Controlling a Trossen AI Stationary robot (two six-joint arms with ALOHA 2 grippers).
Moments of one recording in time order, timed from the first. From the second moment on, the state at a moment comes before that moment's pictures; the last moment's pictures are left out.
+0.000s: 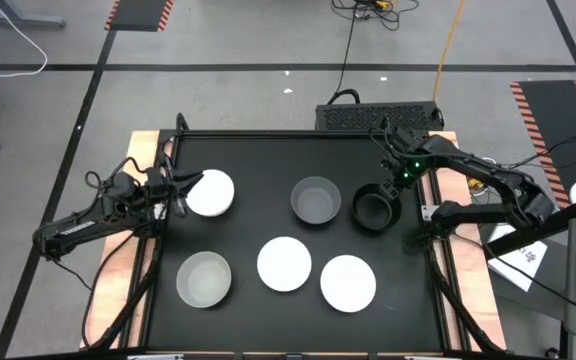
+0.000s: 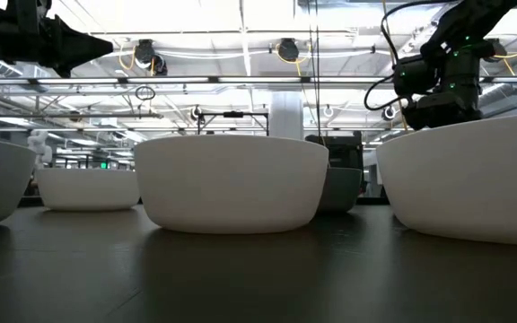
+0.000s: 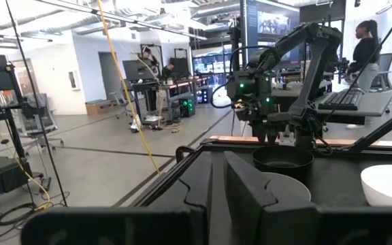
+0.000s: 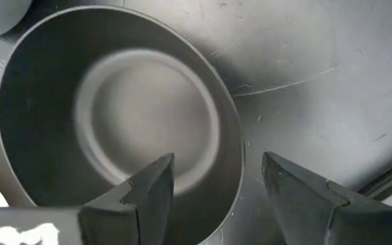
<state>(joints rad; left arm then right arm) 0.33 0.01 0.21 -0.07 -0.02 0.10 -0.83 1.16 0.74 -1.06 -0.21 0.09</state>
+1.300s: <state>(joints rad) 0.33 0.01 0.21 -0.06 0.03 0.10 -0.83 1.18 0.66 -0.99 -0.21 0.14</state>
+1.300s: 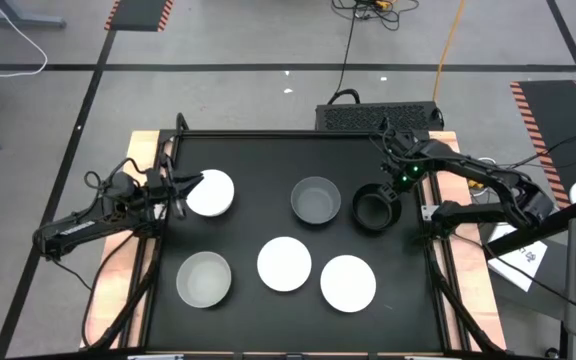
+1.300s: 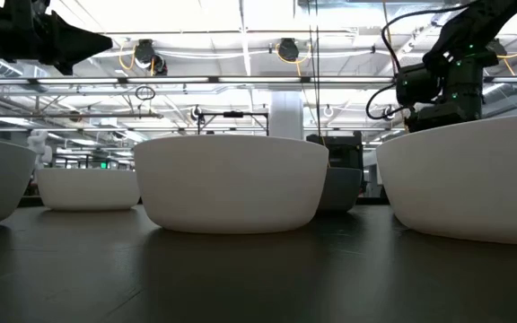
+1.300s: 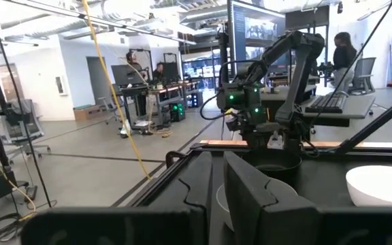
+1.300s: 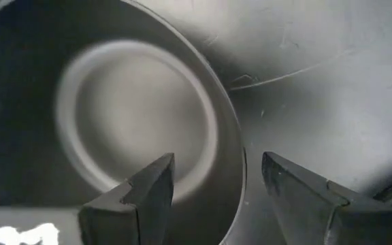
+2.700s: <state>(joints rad) 0.33 0.01 0.21 -0.06 0.03 0.10 -0.83 1.29 0.66 -0.92 -0.21 0.10</state>
